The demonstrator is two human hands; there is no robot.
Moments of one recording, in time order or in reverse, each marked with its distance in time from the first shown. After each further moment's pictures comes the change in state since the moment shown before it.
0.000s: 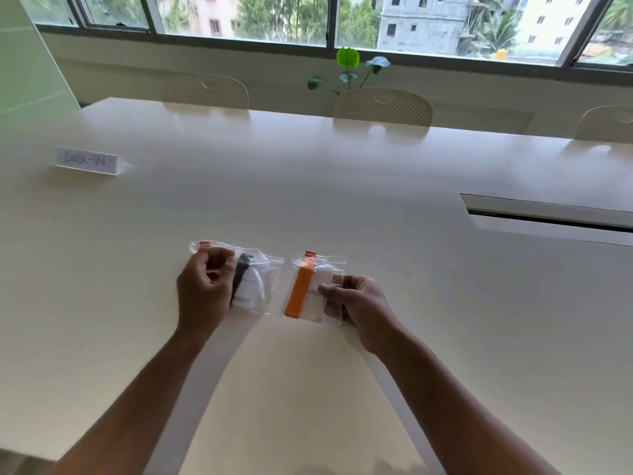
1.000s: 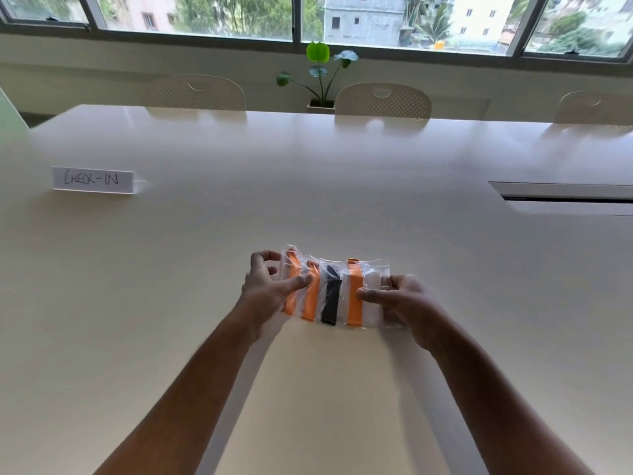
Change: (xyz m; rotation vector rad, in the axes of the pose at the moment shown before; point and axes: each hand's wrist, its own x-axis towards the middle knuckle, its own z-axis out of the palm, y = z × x) left_hand 0.096 -0.049 -0.064 -0.303 -0.678 -0.437; right_hand 0.029 0.029 0.102 -0.303 0.195 -0.007
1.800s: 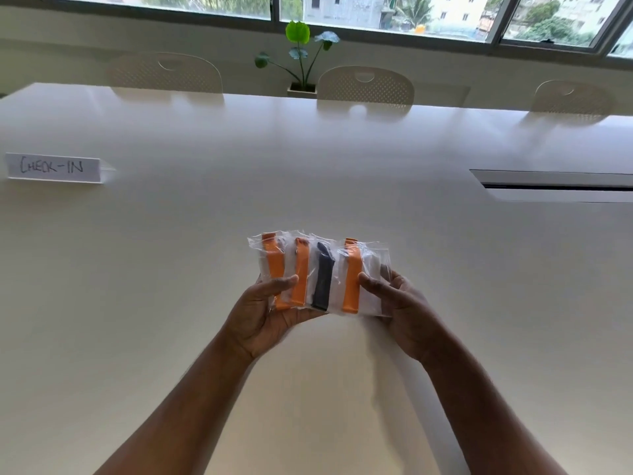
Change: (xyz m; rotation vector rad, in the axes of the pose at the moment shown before) left_hand -0.001 -0.035 0.019 -0.931 -0.661 -0.152; right_hand -0.024 0.013 0.001 0.473 -0.137 -0.074
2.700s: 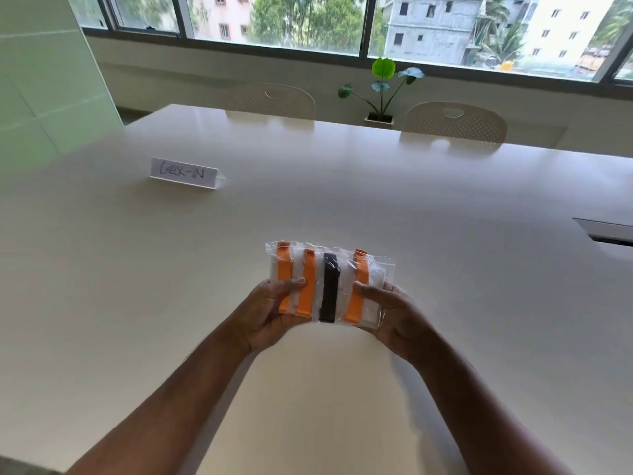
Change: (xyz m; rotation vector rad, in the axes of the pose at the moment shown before) left_hand -0.074 0.089 -0.057 0.151 0.235 0.074; right_hand 0.066 0.038 0.114 0.076 -0.285 0.158
